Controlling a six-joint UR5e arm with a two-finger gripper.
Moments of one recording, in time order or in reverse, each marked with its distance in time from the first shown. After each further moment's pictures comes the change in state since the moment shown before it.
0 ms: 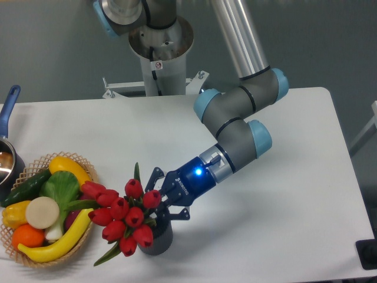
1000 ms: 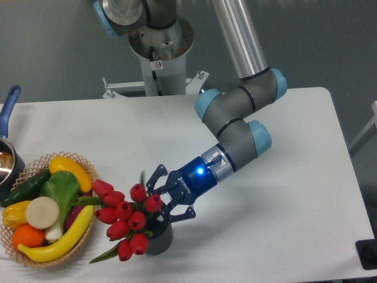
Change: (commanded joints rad) arm 0.020 0.008 -0.018 0.002 -0.002 0.003
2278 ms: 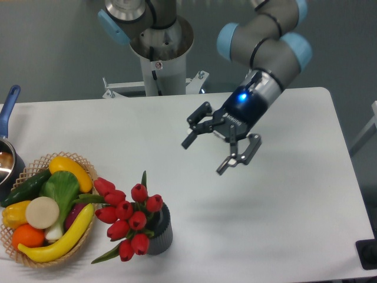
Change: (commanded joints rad) arm 0.232 0.400 -0.022 -0.011 0.406 -0.064
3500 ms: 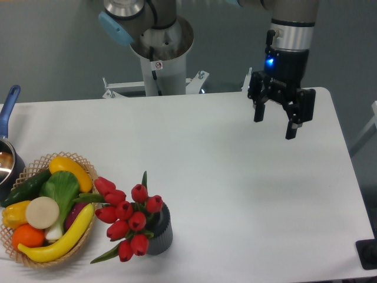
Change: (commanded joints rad) arm 0.054 0.081 0.088 -0.170 0.588 0.527
